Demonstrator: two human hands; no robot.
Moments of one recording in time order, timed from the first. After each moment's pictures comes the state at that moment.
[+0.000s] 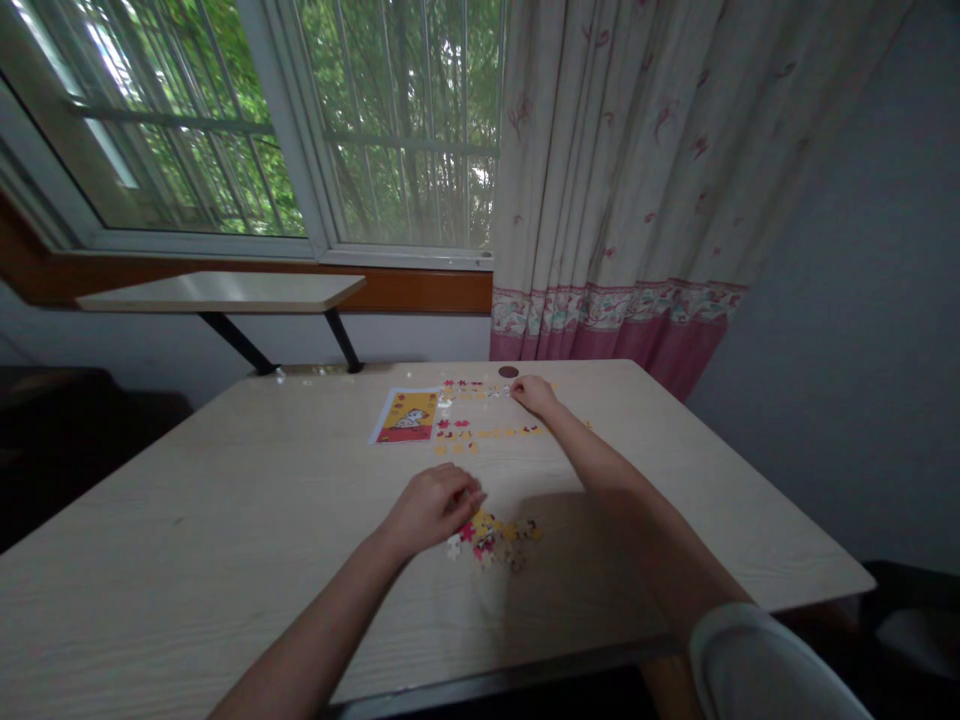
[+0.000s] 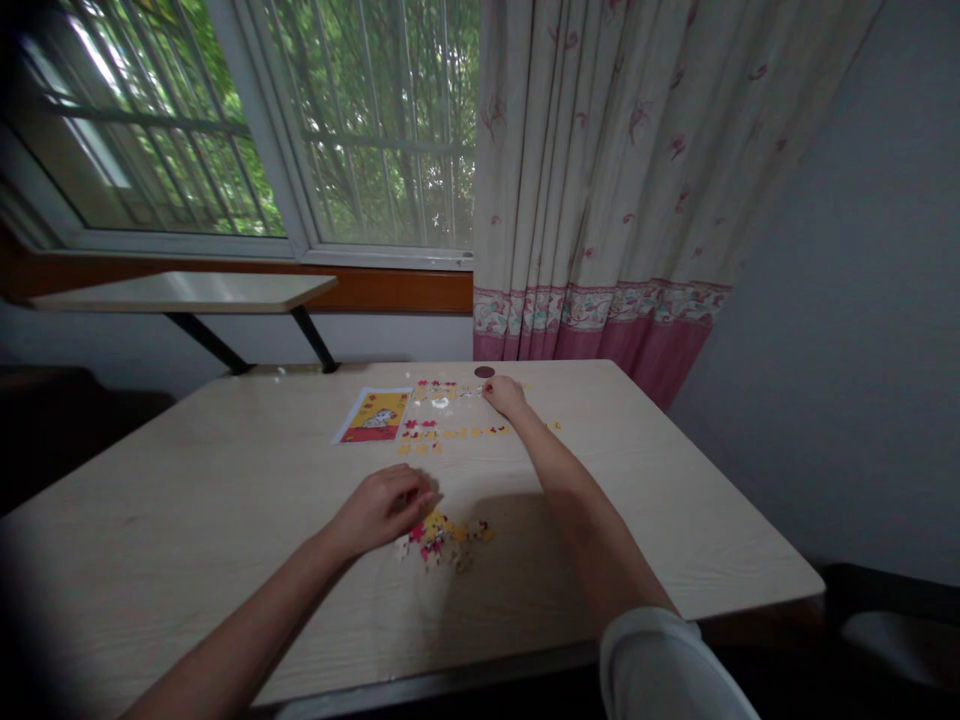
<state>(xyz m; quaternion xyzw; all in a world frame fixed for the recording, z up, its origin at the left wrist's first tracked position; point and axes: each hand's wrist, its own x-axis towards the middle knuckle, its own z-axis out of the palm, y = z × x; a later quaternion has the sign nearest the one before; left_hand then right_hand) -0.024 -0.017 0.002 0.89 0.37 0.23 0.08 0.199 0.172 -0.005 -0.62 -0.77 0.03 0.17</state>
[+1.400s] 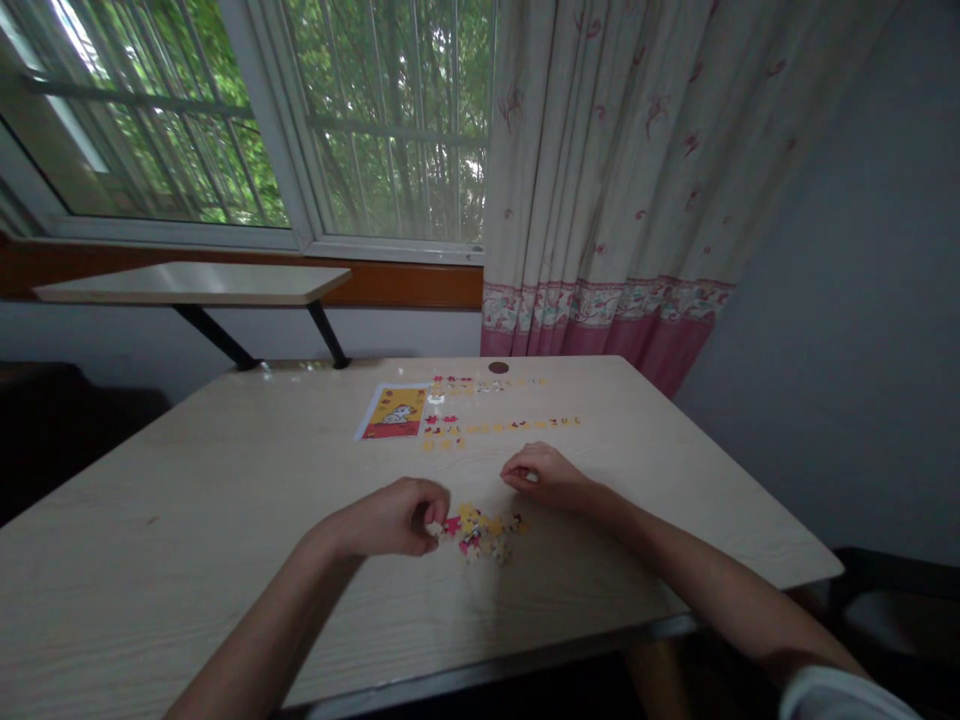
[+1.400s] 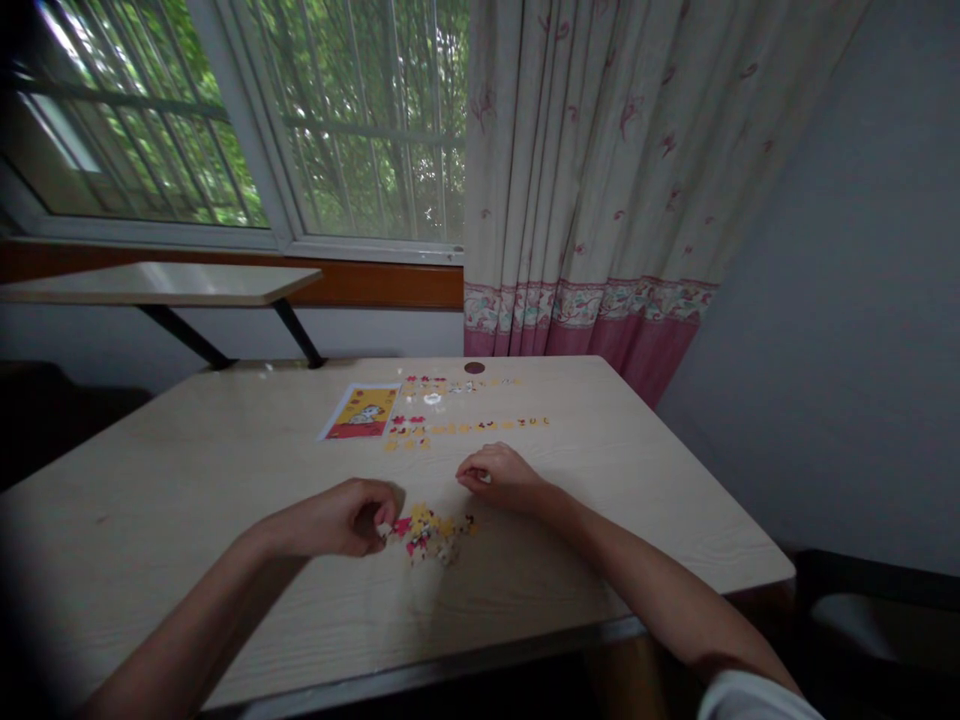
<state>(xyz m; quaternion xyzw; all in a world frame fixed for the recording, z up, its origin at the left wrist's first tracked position) -0.050 -0.018 0.015 0.86 0.36 0.09 0.36 0.217 0.009 -0.007 -0.35 -0.89 0.13 0.26</state>
